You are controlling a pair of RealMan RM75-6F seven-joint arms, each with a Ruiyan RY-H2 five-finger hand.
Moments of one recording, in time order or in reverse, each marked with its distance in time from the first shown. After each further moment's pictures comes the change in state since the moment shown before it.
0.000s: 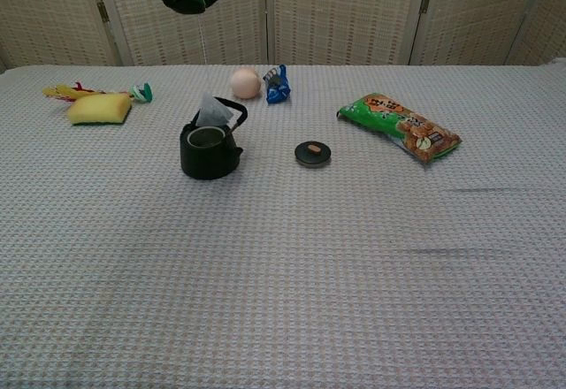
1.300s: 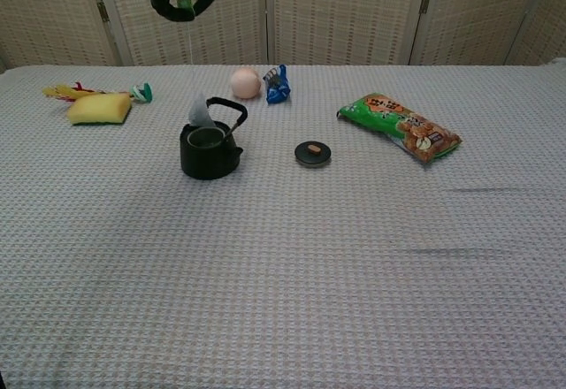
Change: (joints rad) left arm 0.011 -0.054 0.050 0.216 0.164 -0.100 -0.235; right arm 0.012 -0.010 0.032 -0.005 0.078 -0.044 -0.037
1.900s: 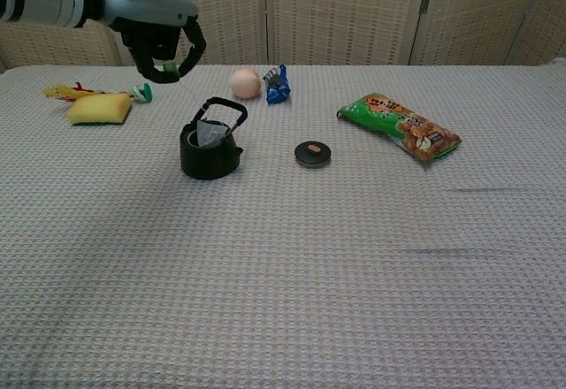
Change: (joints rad) left arm 0.120 -0.088 0.035 0.053 0.138 -0.004 -0.182; right arm 0.001 -0.007 0.000 -0.005 0.000 -0.004 -0.020
